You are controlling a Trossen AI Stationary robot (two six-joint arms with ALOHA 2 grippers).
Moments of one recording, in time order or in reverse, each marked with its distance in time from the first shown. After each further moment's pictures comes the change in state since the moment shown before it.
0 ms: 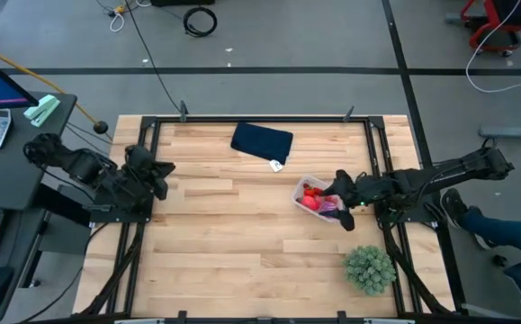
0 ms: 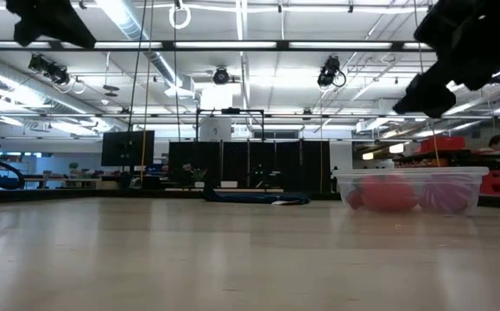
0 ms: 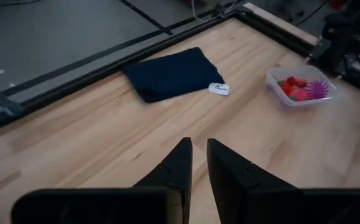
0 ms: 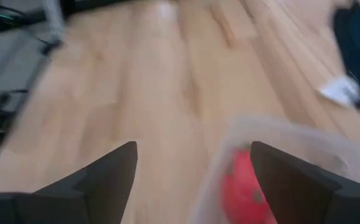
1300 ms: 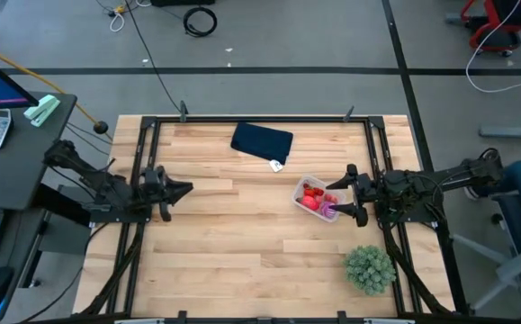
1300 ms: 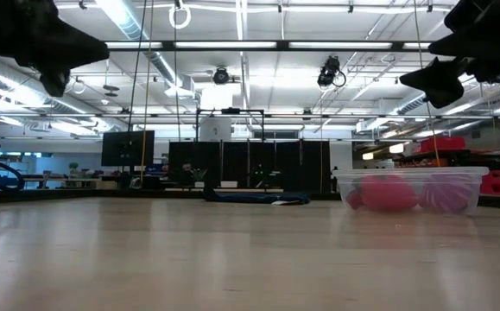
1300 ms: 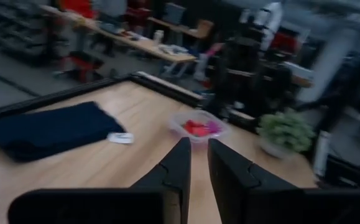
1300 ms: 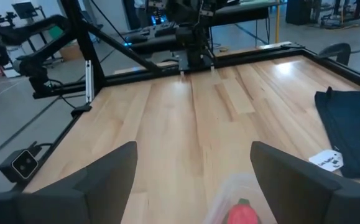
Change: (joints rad) left arm -0.076 -0.394 -0.727 1.188 0.044 0.641; right arm -0.001 -0.390 -0.177 0.141 0.012 -0.101
